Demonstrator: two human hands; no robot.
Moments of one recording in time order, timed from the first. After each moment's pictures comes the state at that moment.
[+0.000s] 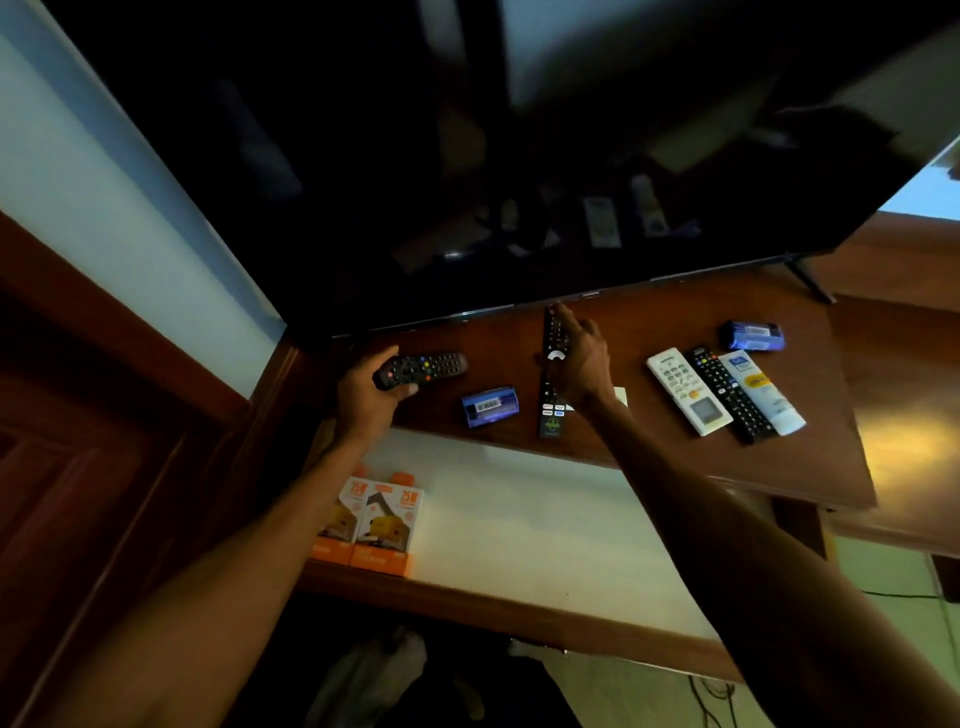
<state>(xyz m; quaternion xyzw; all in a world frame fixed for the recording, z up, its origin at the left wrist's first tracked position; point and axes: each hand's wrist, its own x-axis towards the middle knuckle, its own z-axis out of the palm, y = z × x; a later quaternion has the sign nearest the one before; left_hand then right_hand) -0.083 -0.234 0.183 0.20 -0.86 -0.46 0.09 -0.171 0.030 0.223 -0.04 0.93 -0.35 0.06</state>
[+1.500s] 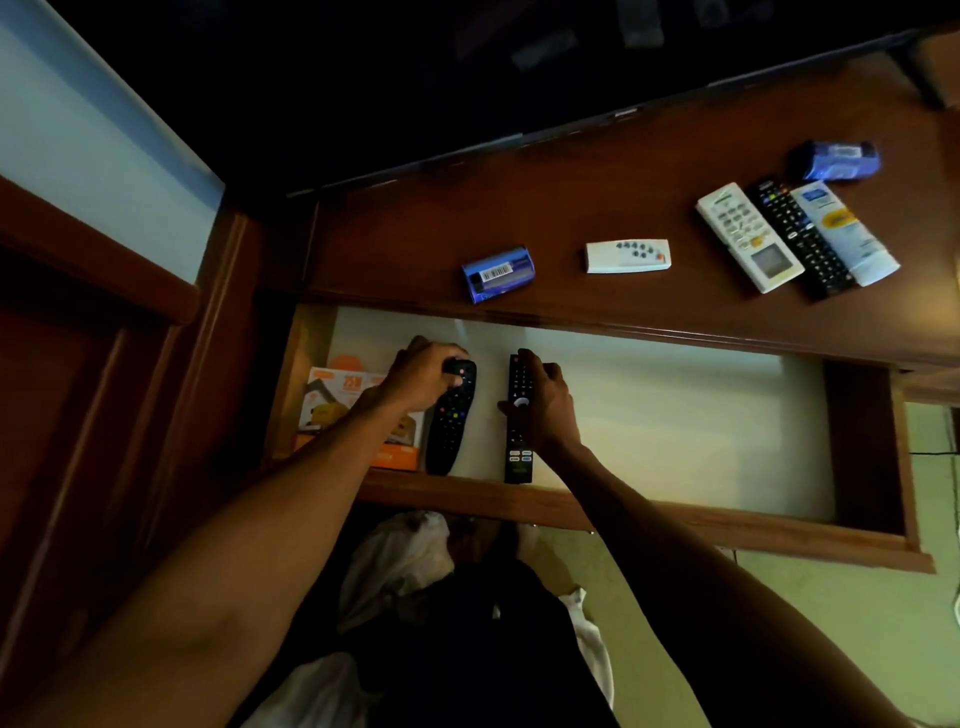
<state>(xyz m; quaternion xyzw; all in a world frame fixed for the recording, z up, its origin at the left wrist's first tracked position) -0.035 -0.199 0.041 0.05 -0.92 -0.30 -0.26 -0.006 0.006 0.044 0.00 0.91 -0.36 0.19</state>
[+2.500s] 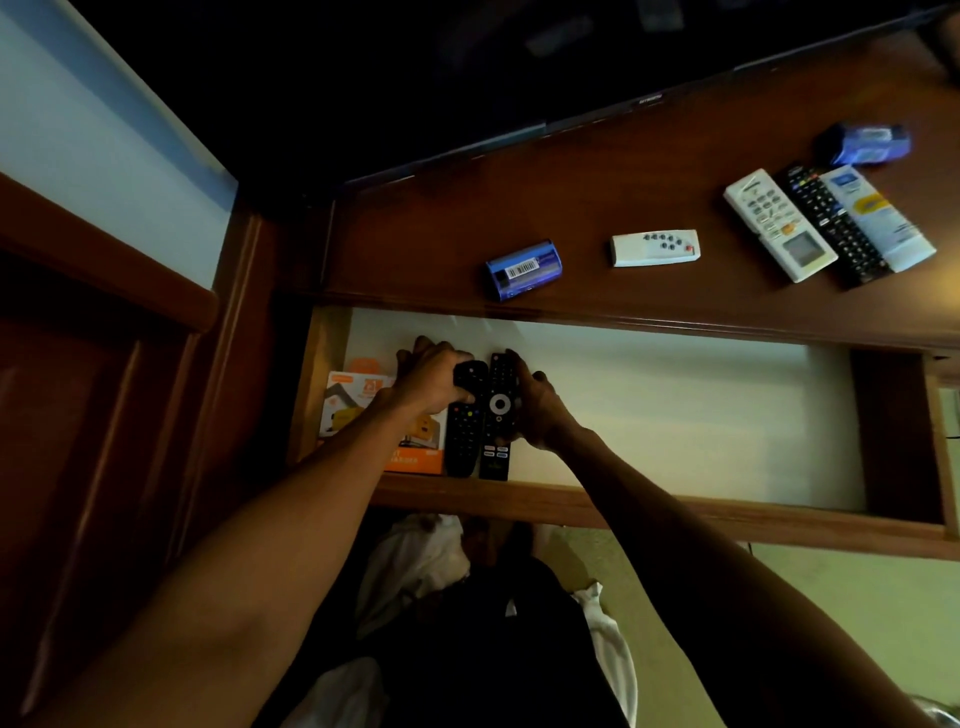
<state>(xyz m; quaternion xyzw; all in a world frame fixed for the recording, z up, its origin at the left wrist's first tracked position) -0.038 -0.218 0.035 -0.02 -0.94 -0.16 -0.30 -0.017 -0.027 0.034 -0.03 0.87 -0.34 0.36</state>
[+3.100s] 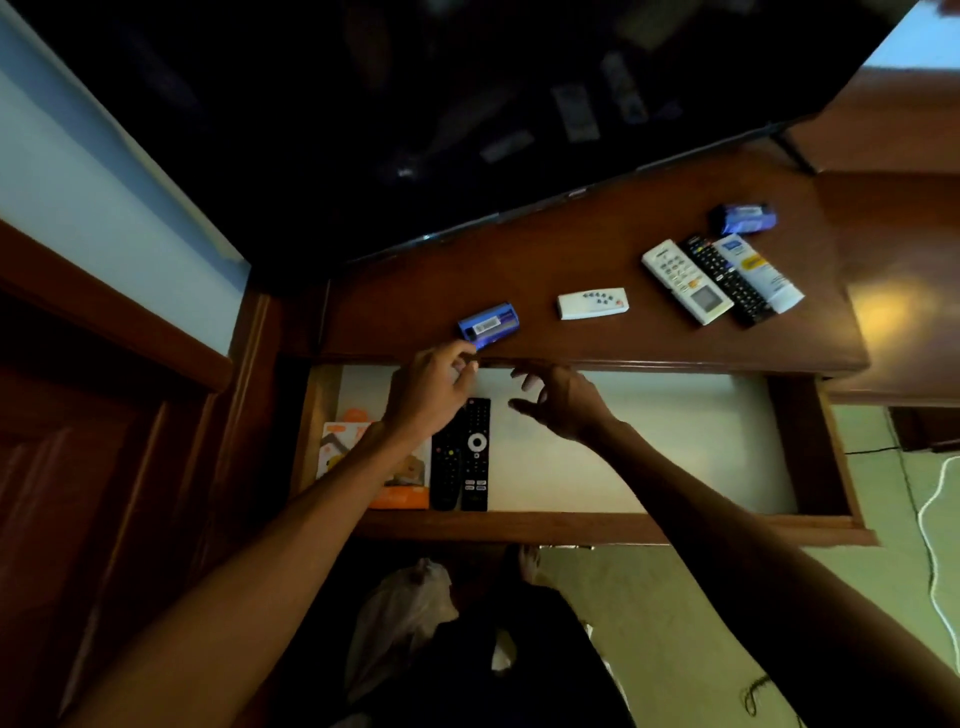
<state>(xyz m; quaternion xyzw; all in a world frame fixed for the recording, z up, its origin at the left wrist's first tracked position) -0.034 -0.178 0.164 -0.04 -0.95 -0.31 -0.03 -0.046 0.033 0.139 -0.10 0.94 -0.27 0.20</state>
